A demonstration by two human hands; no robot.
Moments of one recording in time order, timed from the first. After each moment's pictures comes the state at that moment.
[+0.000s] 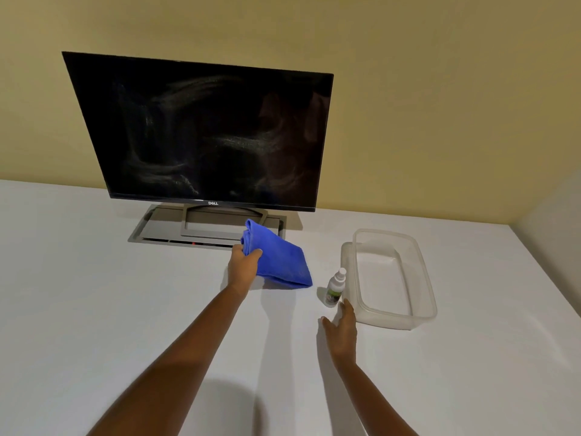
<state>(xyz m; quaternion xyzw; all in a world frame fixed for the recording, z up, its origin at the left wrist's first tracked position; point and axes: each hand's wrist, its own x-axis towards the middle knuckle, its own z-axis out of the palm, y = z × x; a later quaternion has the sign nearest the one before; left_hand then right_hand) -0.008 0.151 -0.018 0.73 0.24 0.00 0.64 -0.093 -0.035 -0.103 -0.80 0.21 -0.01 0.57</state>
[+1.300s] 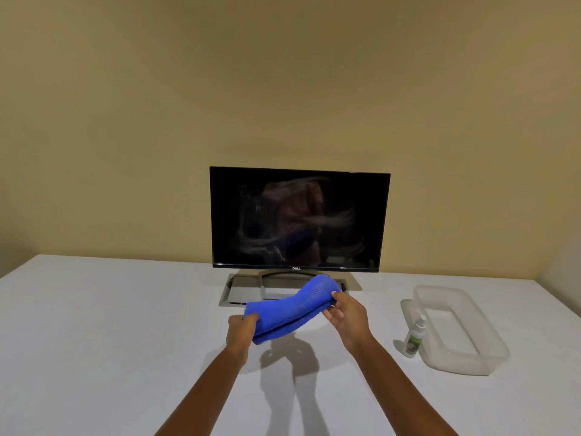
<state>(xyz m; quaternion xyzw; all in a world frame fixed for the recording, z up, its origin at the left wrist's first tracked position) -0.094 0.364 0.041 0.69 0.28 -0.04 0.67 -0.081 0.174 0.063 -0.51 0.18 0.01 0.84</state>
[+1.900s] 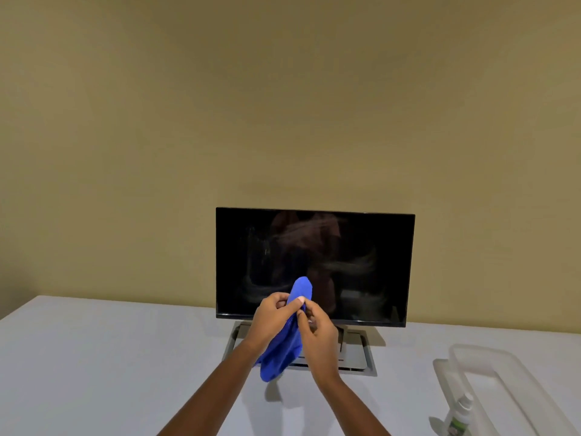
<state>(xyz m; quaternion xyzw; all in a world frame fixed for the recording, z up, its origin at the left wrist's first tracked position) 0.005 0.351 0.116 0.80 0.00 0.05 0.60 -0.020 0.254 0.088 -0.75 -0.04 -0.16 0.64</state>
